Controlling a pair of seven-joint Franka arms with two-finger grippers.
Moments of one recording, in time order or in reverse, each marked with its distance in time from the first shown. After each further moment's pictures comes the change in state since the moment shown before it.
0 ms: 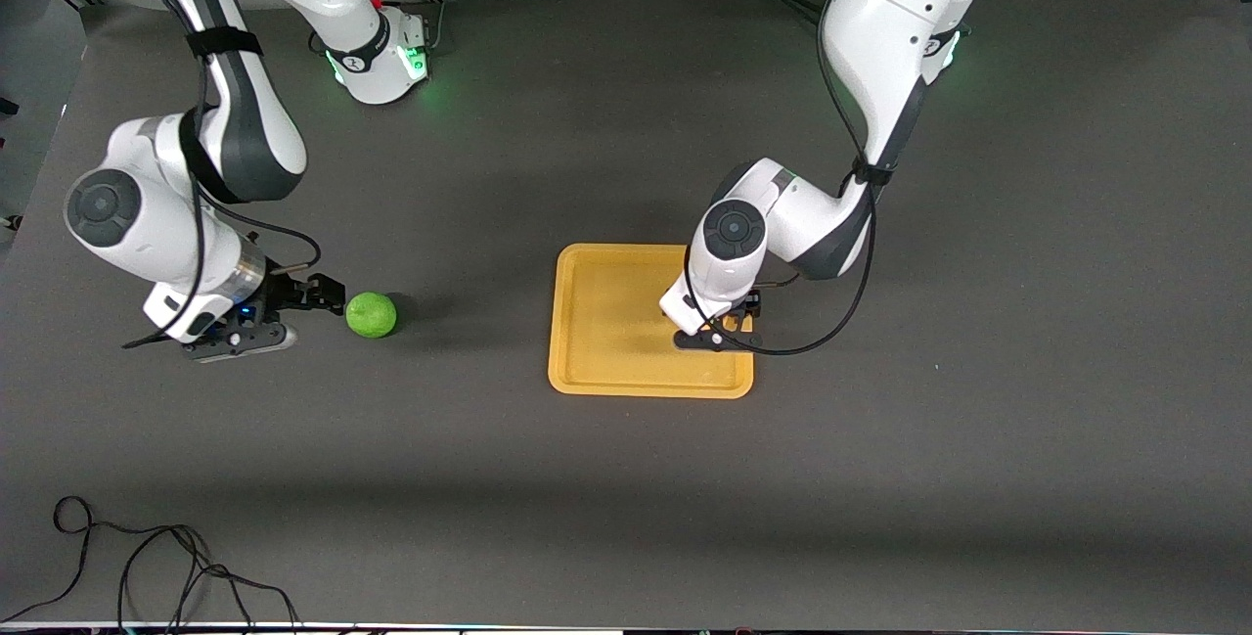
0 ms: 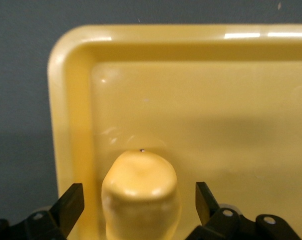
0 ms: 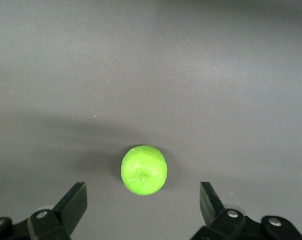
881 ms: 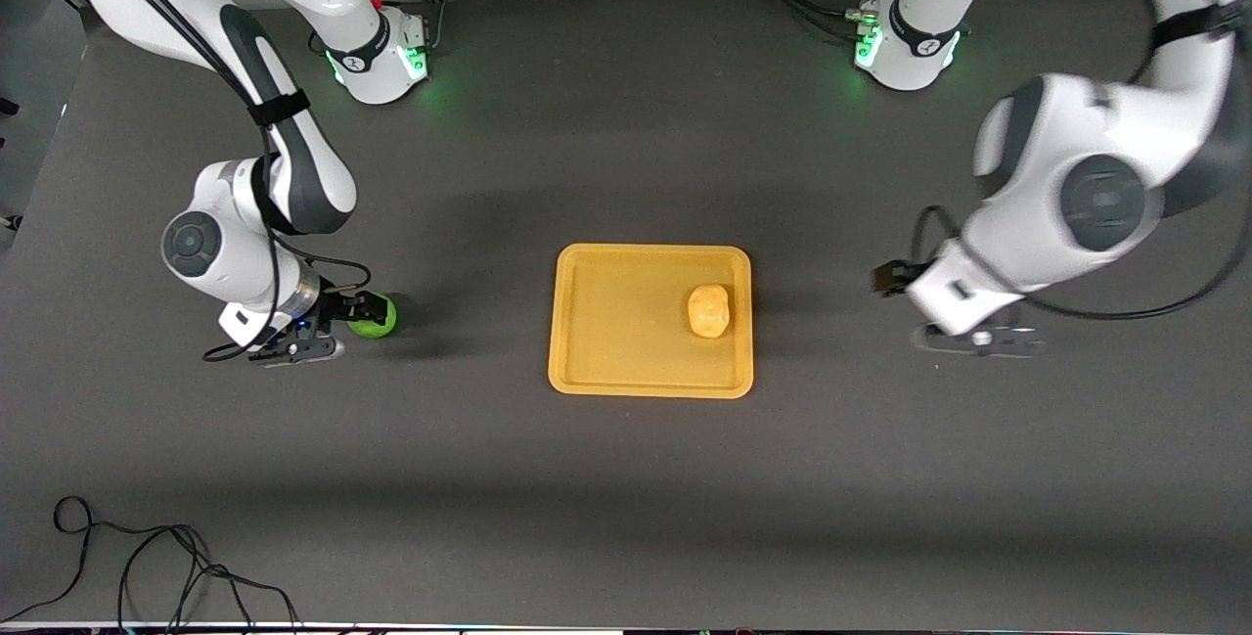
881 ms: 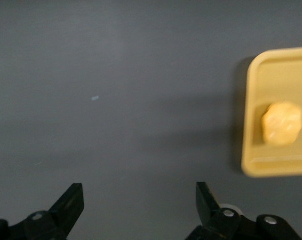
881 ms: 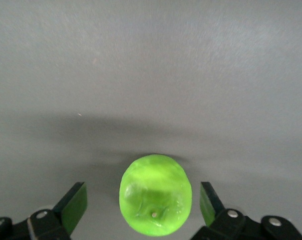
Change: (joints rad) left arm 0.436 -0.420 0.027 0.013 -0.026 -0.584 0.554; right arm 0.013 0.121 -0.001 -0.167 0.087 0.281 0.000
